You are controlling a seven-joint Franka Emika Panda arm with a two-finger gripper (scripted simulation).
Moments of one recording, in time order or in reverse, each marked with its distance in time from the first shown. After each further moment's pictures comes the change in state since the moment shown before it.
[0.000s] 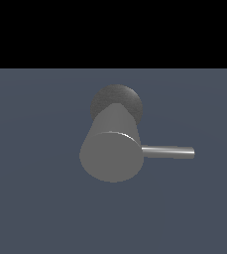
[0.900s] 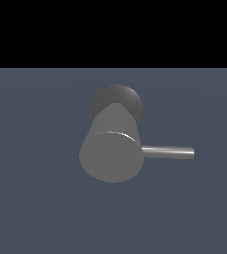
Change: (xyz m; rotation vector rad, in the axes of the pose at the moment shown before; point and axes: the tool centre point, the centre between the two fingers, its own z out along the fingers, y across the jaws) arm 0.003 -0.002 -0.012 0.017 0.055 -0.026
